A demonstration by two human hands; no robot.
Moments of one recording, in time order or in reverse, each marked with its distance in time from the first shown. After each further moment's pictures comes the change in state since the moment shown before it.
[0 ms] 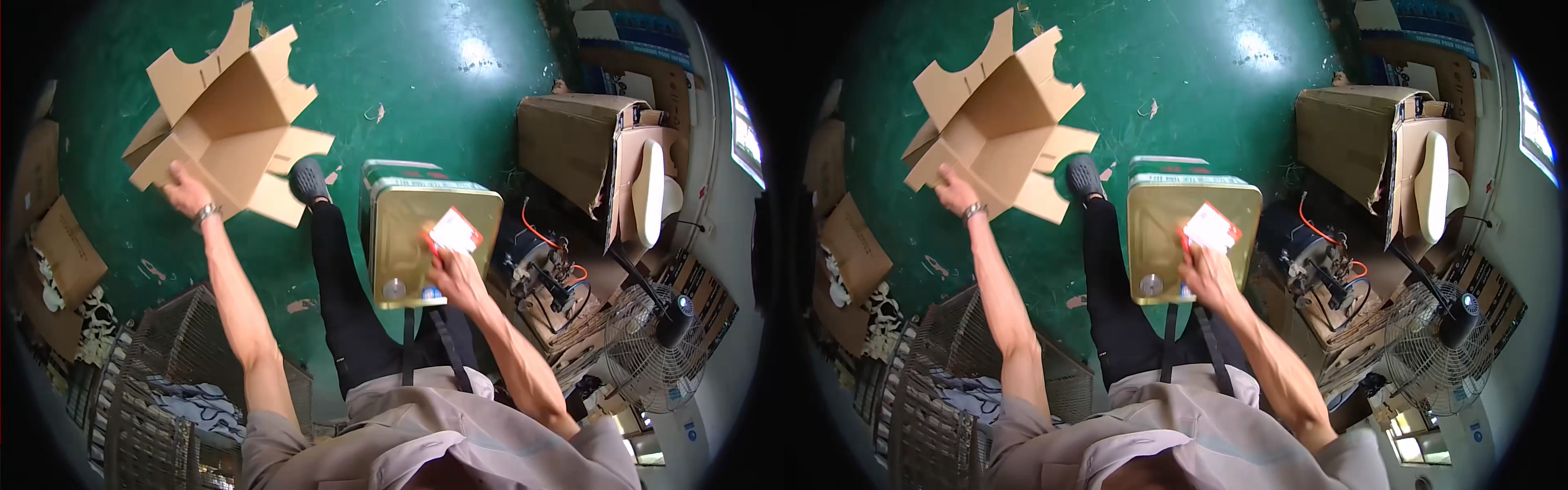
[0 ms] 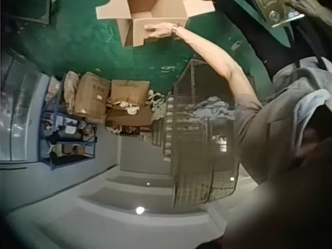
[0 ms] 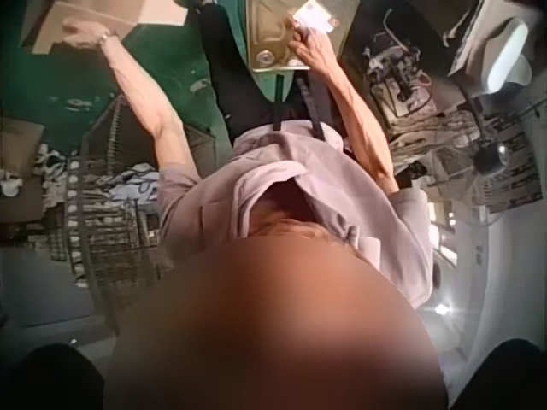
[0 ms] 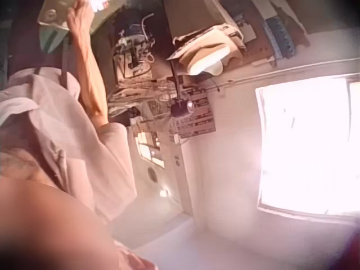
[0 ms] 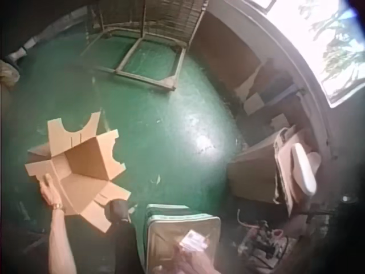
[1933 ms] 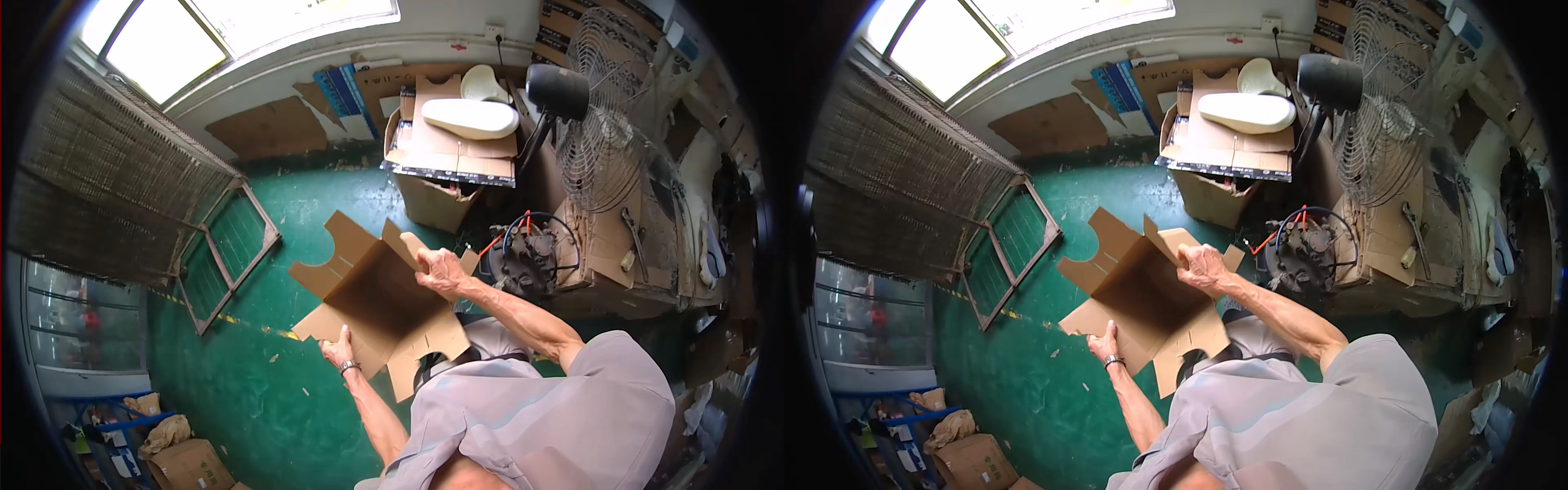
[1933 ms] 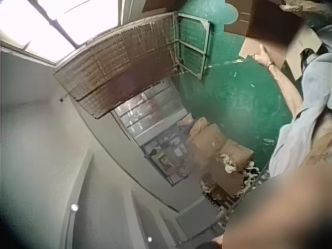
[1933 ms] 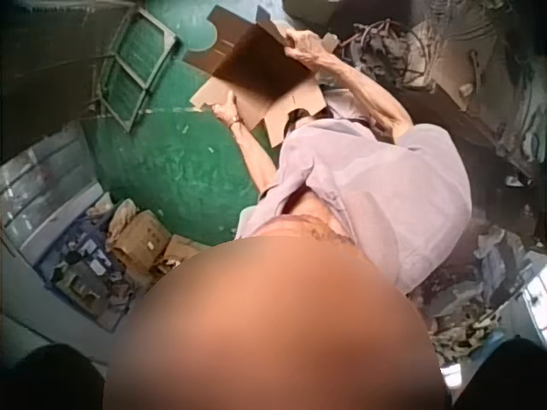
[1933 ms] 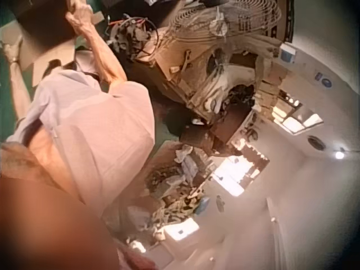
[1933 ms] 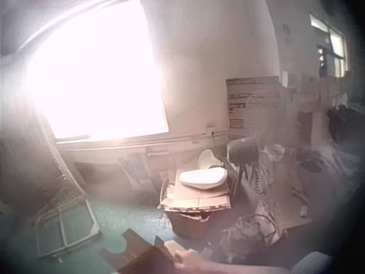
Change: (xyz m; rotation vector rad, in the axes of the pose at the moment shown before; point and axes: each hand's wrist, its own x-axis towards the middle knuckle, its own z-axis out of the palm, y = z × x) left_hand -0.567 0.166 -0.231 -0.138 -0.639 0.732; right_hand -0.321 0.288 -0.181 0.335 1.125 -0.384
